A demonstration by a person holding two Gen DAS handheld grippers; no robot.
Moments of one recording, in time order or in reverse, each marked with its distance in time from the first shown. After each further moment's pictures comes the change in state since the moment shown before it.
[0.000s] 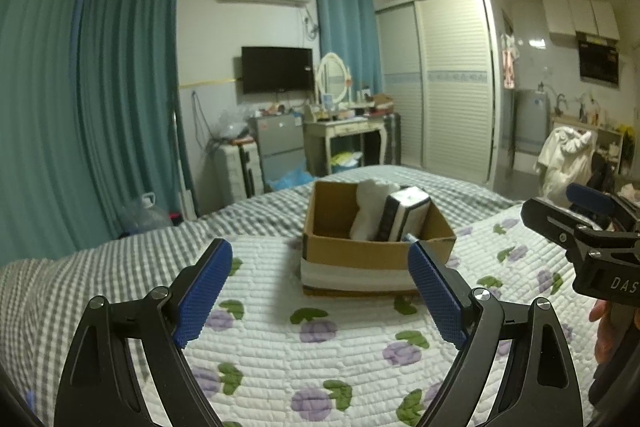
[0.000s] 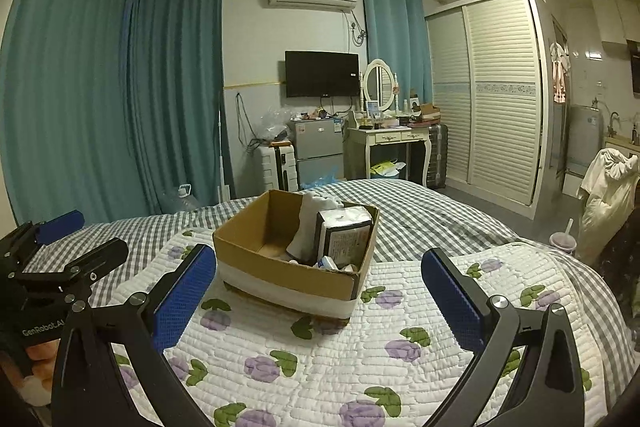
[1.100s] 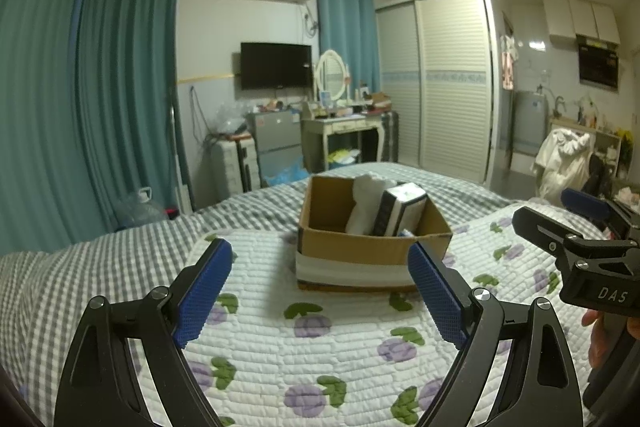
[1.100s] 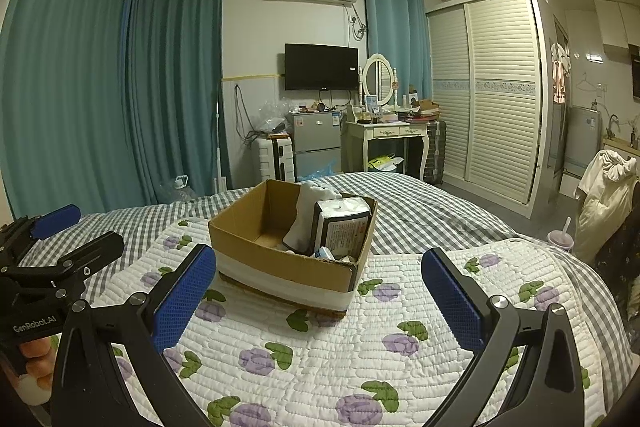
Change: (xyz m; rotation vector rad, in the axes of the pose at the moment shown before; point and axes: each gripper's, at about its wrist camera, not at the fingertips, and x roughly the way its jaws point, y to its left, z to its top) left arm 0.003 0.006 -0.003 -0.010 0.009 -0.018; right arm 0.005 0.005 -0.007 -0.017 0.023 -0.010
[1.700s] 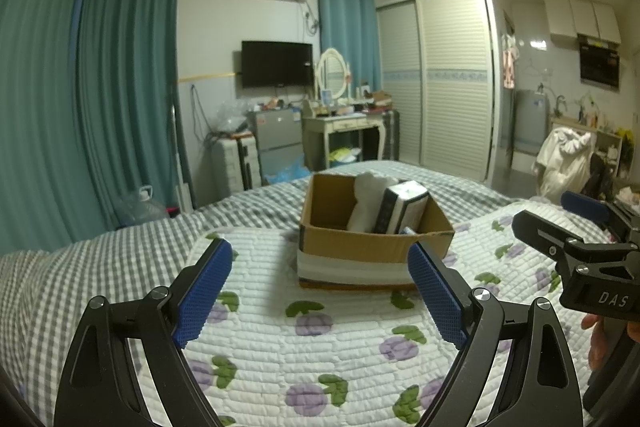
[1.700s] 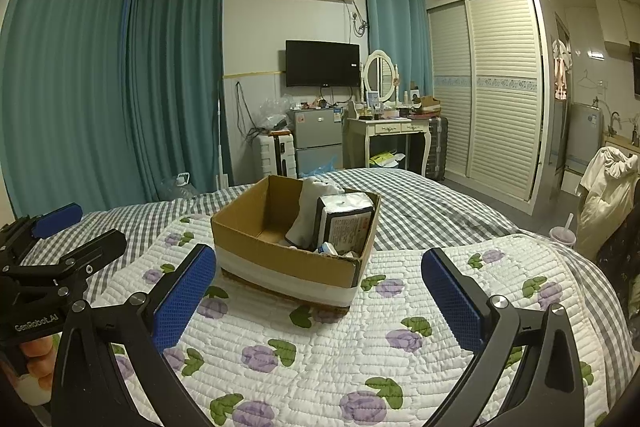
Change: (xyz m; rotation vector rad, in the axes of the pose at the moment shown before) left arm 0.000 0.000 -0.002 0.001 0.002 0.007; right arm 0.003 0.004 -0.004 0.001 0.012 0.004
